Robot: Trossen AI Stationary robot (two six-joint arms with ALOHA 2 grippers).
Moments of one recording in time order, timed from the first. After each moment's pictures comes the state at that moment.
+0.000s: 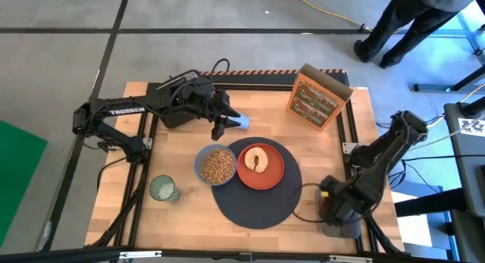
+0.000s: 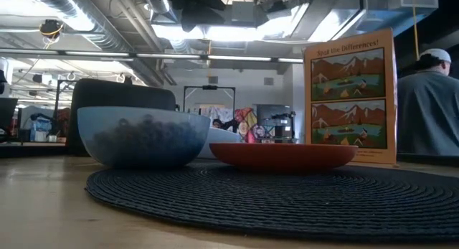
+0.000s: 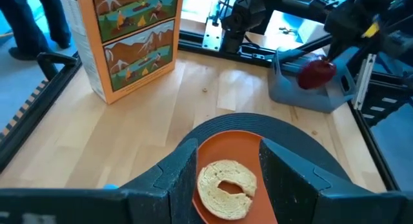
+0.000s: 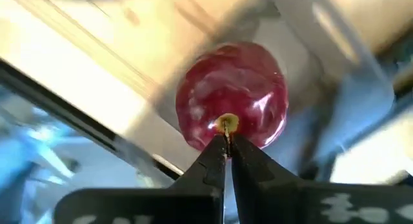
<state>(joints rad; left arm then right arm) 0.26 1.37 1.24 -0.38 0.22 -0.08 0.82 1.41 1.22 -1.28 -0.14 1.67</state>
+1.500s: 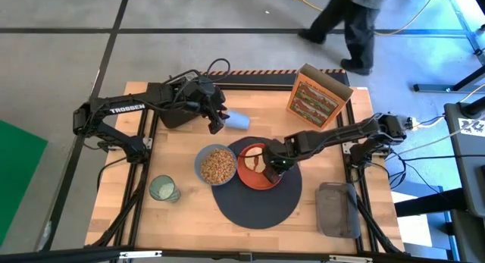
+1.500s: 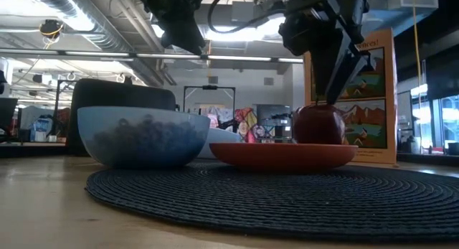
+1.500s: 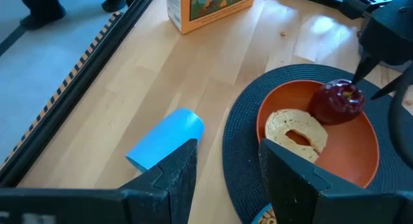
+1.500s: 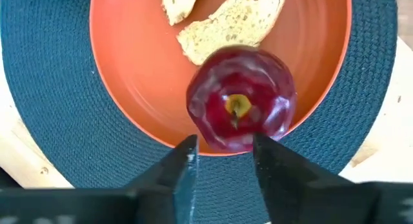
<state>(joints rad) 0.32 1.37 1.24 -0.62 0.01 -0.10 0.16 1.66 1.27 -0.91 -0.06 0.96</state>
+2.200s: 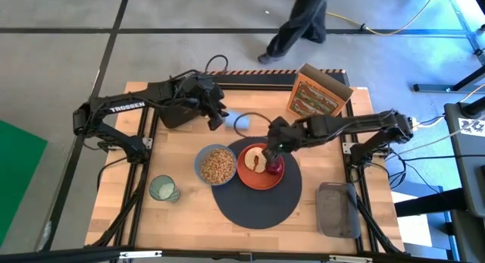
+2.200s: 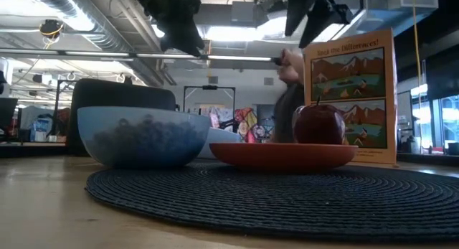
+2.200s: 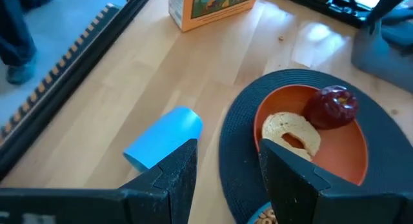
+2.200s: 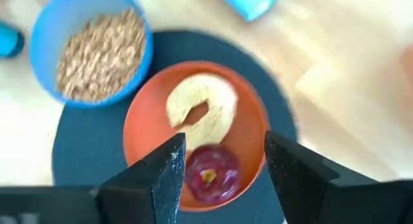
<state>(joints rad) 0.39 1.37 1.24 -0.62 0.10 -0.12 0.12 1.58 1.54 -1.10 0.24 0.89</state>
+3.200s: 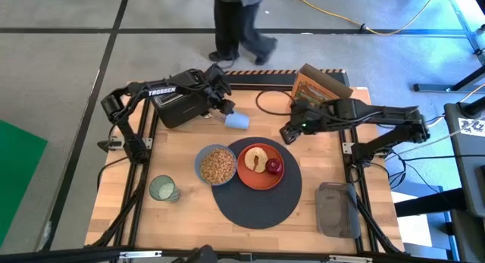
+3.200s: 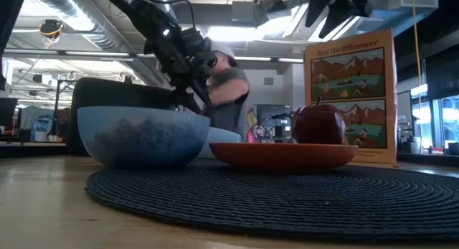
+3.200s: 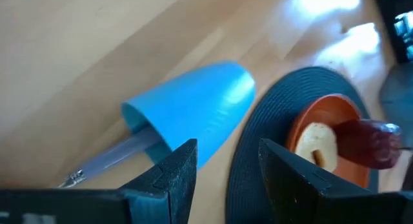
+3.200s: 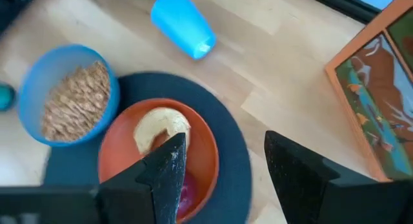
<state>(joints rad) 0.64 1.73 1.24 -0.56 0.40 -0.38 0.01 1.36 1.47 -1.16 0.30 0.88</state>
